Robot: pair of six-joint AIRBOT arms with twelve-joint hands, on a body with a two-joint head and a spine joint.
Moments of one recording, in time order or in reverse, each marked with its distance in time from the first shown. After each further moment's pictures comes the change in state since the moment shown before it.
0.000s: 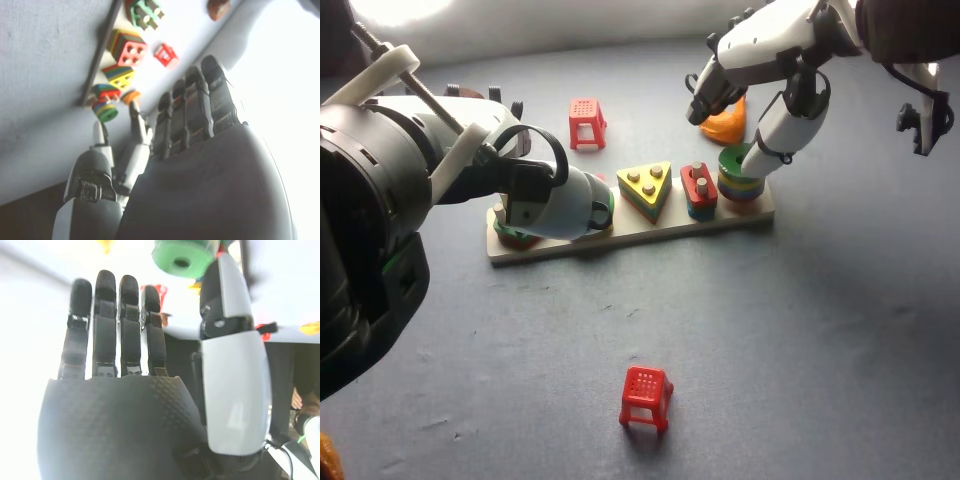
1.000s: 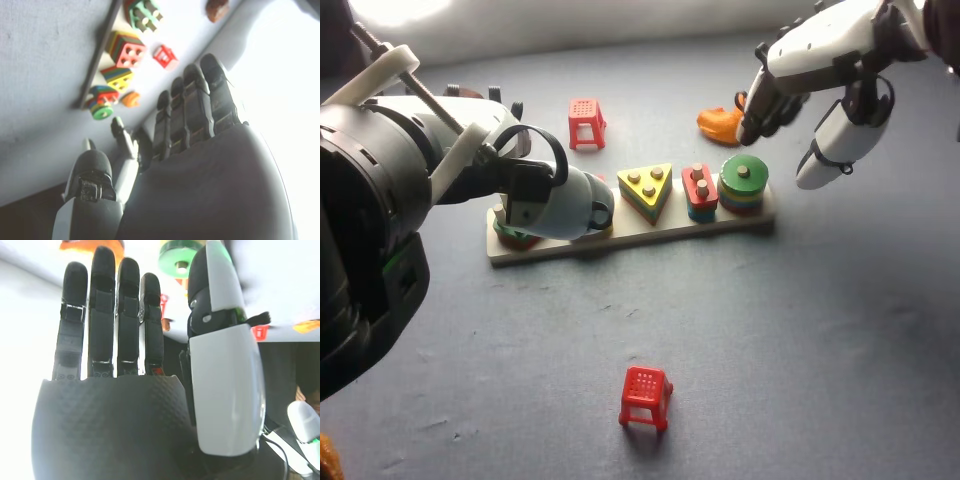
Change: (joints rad) left arm 0.000 0.000 0.000 0.000 0.001 0.000; right arm 0.024 0.160 -0.153 -0.001 -0.051 0.007
